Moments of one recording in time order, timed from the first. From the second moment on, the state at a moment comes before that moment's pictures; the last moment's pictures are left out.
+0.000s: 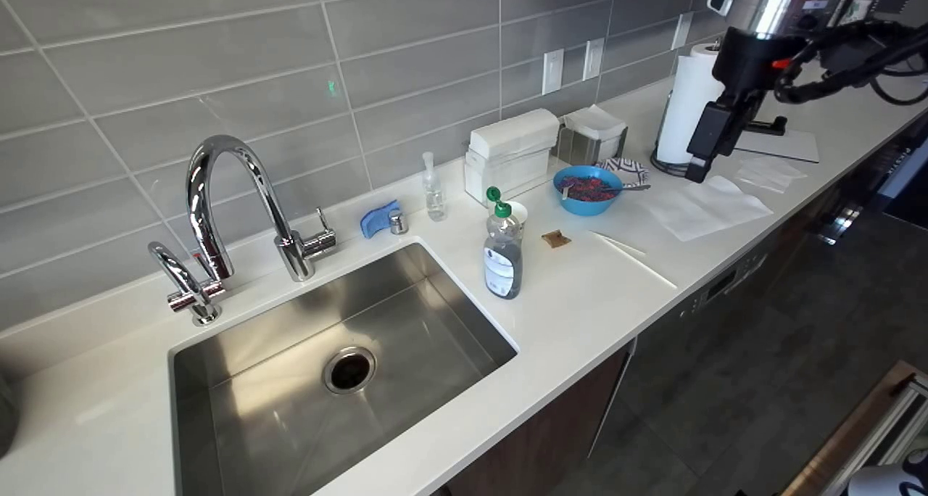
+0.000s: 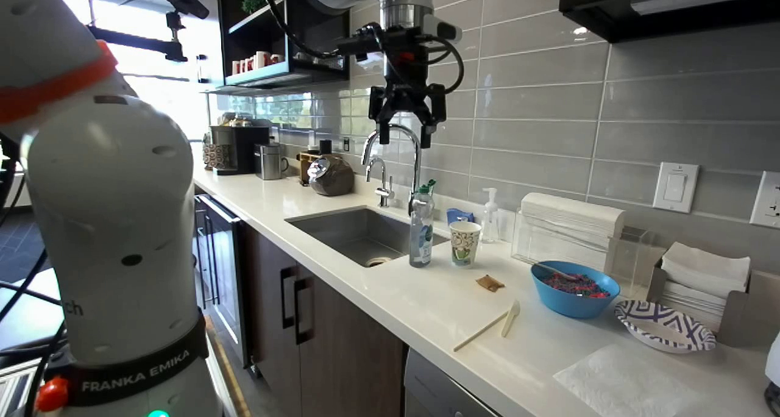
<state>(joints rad) 0.05 -0.57 0.00 -2.46 -0.01 1.94 -0.19</state>
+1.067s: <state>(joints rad) 0.17 -0.12 -0.02 -2.10 0.06 2.02 -1.00</state>
